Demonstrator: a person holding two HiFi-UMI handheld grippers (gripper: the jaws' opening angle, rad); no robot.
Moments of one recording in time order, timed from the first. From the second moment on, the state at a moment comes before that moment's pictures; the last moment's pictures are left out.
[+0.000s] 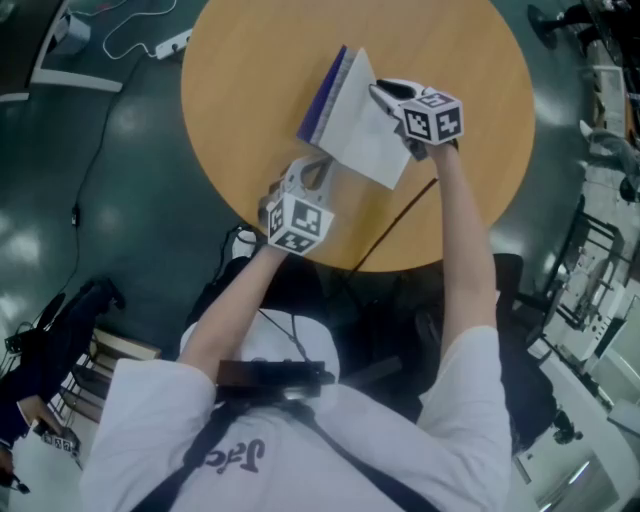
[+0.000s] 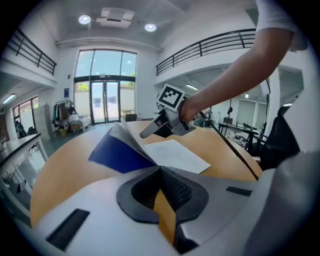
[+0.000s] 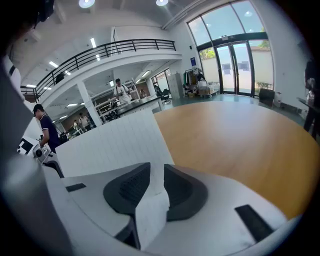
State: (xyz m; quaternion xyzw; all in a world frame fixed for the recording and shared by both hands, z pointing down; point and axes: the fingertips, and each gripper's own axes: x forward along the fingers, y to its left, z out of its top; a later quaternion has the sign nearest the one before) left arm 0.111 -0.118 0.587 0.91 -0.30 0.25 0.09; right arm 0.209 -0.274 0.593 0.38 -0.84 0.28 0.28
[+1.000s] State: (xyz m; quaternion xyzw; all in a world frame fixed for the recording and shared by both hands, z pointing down) left arm 0.187 -0.089 0.580 0.86 -0.08 0.43 -0.24; right arm 0.301 -0.137 0.564 0.52 -0.78 0.32 0.11
